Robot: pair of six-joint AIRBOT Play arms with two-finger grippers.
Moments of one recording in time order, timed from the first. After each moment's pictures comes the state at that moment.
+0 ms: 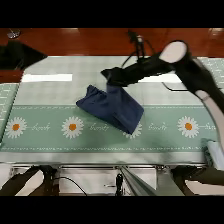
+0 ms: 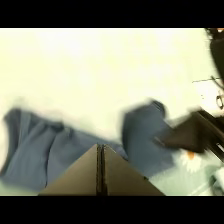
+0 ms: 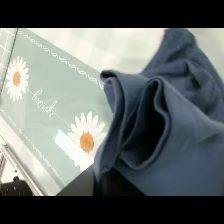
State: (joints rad) left arm 0.23 -0.95 1.20 0.66 -1.27 -1.23; right arm 0.47 -1.56 1.55 -0.80 1.07 1.50
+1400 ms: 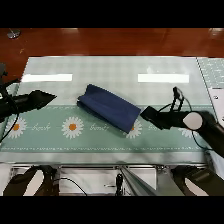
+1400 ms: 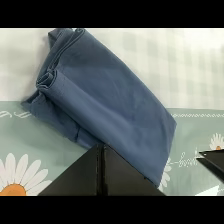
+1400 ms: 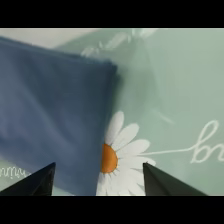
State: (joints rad) left arm 0.28 -0.76 0.69 0.65 -1.10 -1.19; right arm 0.33 -0.90 0.52 -1.07 0.72 2.06
